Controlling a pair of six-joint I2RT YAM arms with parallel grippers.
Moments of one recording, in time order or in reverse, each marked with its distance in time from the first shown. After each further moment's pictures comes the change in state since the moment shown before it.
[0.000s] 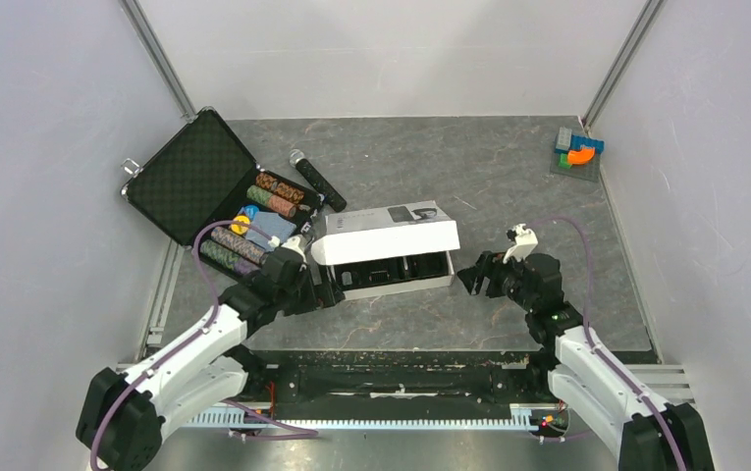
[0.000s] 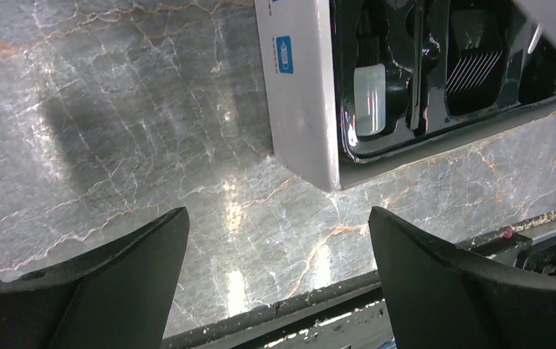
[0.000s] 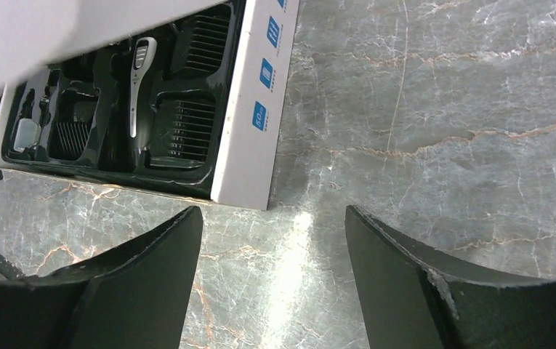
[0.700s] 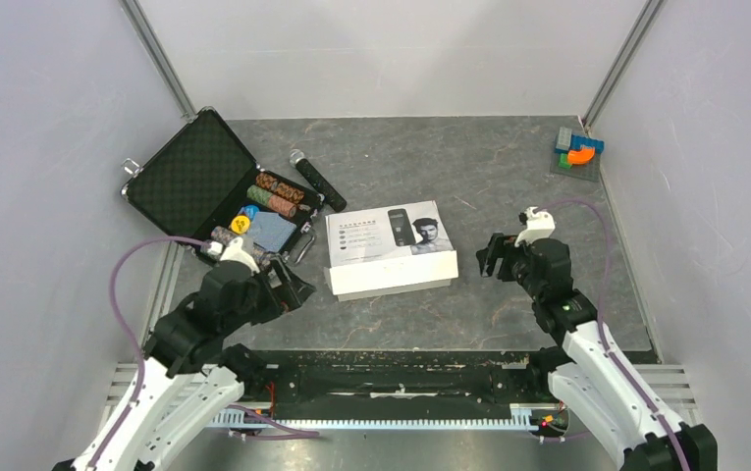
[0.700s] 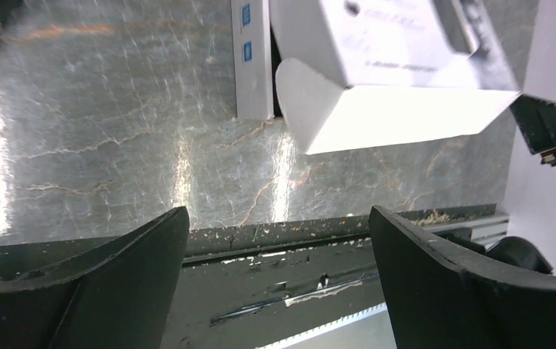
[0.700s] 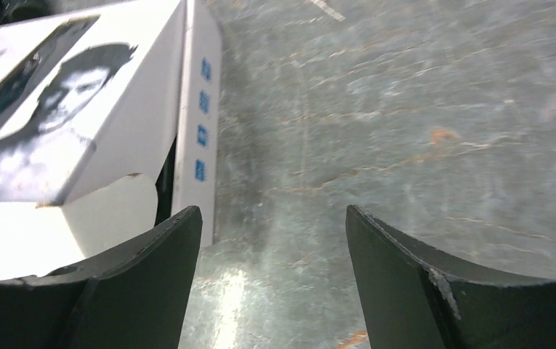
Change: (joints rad) left arm 0.000 -0.419 0.263 -0.519 -0.081 -0.148; right arm 0.000 -0.024 0.198 -0.240 0.216 -0.106
